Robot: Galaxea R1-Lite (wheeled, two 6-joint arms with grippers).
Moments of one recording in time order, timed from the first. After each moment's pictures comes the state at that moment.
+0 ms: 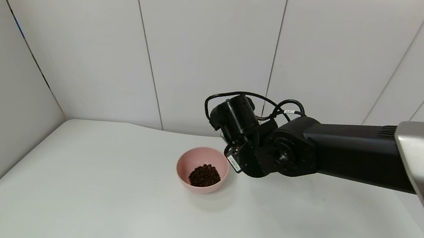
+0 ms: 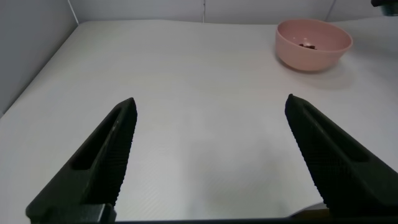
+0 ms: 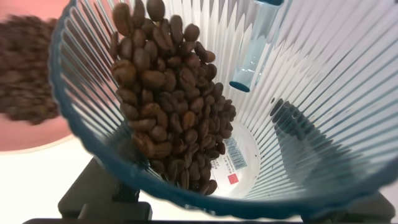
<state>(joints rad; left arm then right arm) 0.00 0.00 0.00 0.00 0.00 -0.03 0.79 2.23 -1.86 0.37 -0.68 -0.12</state>
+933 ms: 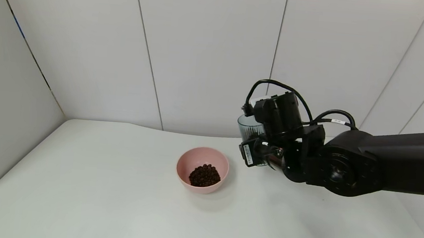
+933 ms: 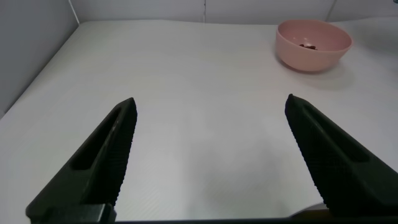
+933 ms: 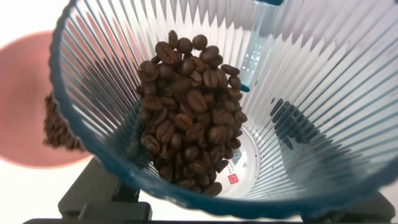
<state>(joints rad) 0.00 0.00 0.00 0.00 0.00 -0.03 0.71 2.03 -1.43 -0.08 -0.48 0.07</state>
